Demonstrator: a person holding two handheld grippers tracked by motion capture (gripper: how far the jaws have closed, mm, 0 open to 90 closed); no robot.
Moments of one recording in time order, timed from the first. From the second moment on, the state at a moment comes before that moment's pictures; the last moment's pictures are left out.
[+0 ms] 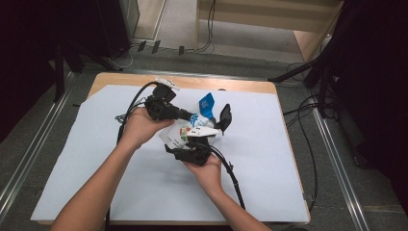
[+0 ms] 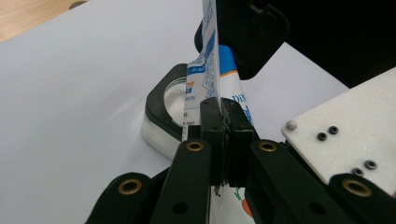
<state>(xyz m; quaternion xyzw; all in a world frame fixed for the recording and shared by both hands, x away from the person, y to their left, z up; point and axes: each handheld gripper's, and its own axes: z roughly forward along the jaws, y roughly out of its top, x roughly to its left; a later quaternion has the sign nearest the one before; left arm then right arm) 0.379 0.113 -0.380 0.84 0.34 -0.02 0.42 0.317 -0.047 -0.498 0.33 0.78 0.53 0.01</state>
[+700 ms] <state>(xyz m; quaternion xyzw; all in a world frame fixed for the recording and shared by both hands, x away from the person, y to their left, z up) 0.377 0.121 -0.377 0.84 0.33 -0.03 0.44 0.314 -0.057 -0.502 0.34 0.77 0.54 0.03</state>
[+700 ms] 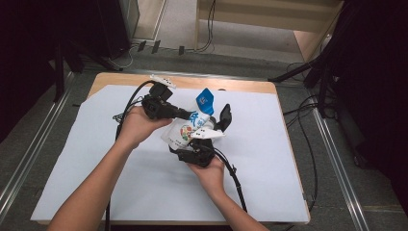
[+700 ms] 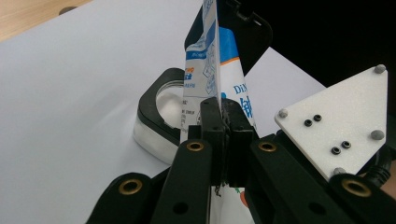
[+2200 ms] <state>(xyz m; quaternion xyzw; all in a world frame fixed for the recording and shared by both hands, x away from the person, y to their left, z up) 0.351 0.144 -0.364 0.85 0.27 -0.03 0.45 0.312 -0.066 -0.504 0.34 0.77 0.53 0.06</state>
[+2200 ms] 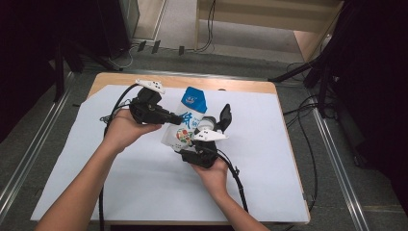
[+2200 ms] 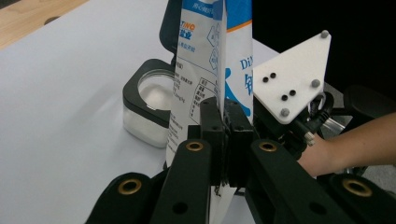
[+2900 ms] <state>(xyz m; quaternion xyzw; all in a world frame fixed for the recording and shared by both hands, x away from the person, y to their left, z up) 0.332 0.162 -0.369 0.86 0.26 -0.01 0.45 0.315 -0.072 -0.505 0.35 0.77 0.53 0.07</state>
